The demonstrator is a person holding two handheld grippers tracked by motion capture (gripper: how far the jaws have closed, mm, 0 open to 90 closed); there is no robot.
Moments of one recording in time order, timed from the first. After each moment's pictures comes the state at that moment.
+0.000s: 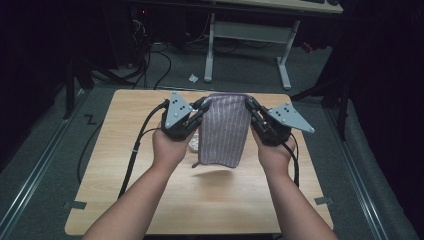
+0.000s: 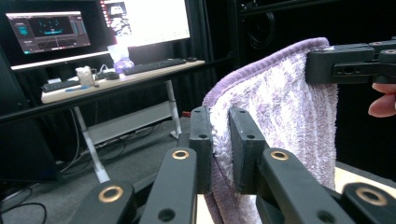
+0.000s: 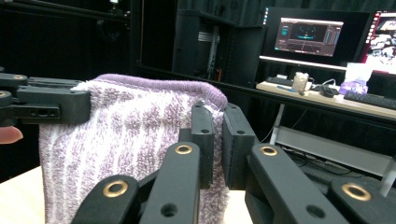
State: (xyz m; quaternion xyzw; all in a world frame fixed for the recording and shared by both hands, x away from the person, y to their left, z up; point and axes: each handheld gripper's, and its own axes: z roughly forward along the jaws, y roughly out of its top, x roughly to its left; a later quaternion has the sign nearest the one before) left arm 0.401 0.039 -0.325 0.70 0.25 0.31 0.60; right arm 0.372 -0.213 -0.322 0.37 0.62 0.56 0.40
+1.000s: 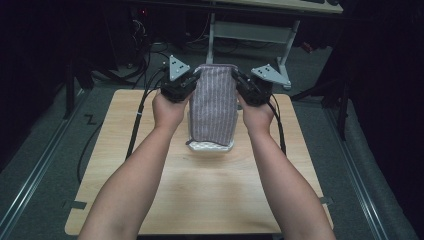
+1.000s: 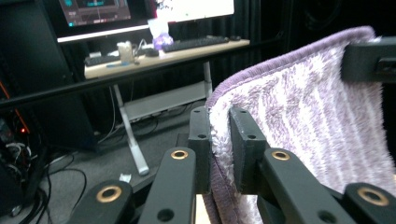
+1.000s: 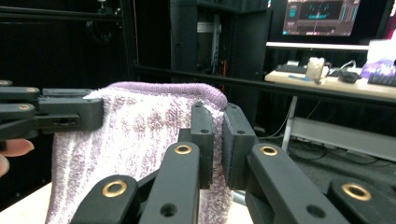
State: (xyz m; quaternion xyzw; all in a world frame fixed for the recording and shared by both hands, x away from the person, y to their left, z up) left arm 0.510 0.042 -0.315 0.70 0.32 0.33 0.54; right arm 0.482 -0.193 -0.311 0.40 0.62 0.57 0.36
